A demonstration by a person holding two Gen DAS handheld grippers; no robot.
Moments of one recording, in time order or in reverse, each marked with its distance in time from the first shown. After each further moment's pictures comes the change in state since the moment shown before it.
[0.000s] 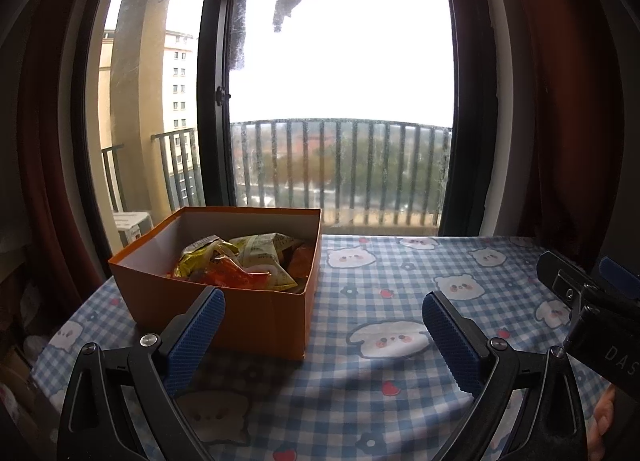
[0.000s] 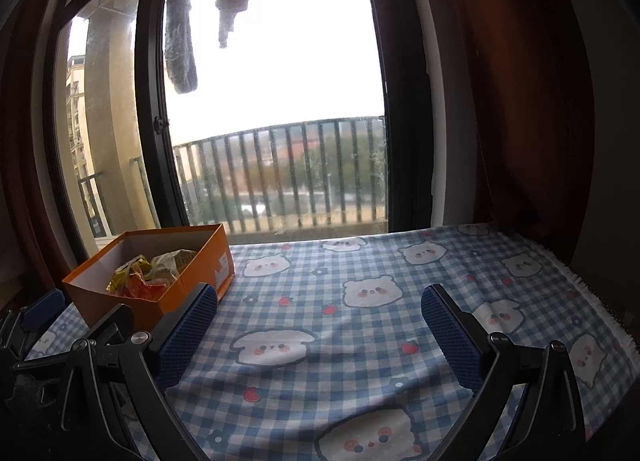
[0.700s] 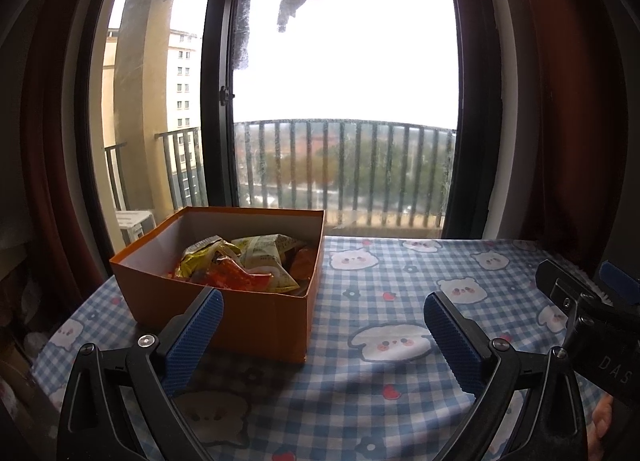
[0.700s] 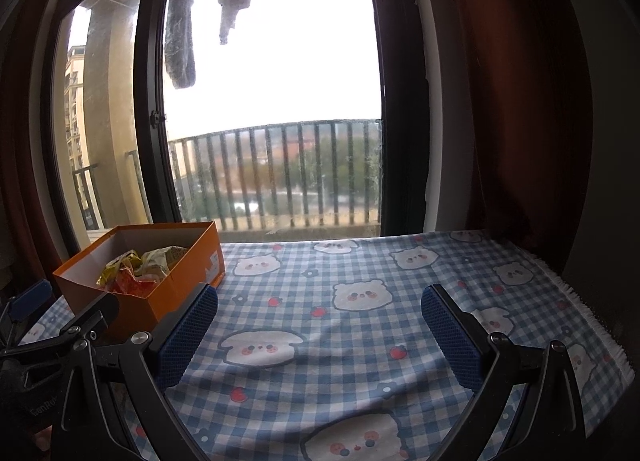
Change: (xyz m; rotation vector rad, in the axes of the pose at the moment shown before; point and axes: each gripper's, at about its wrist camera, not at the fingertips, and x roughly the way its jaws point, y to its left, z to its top) left arm 0.001 0.001 0.000 -0.008 -0.004 0.013; right arm 0.003 0.002 0.001 -0.041 0.004 -0.020
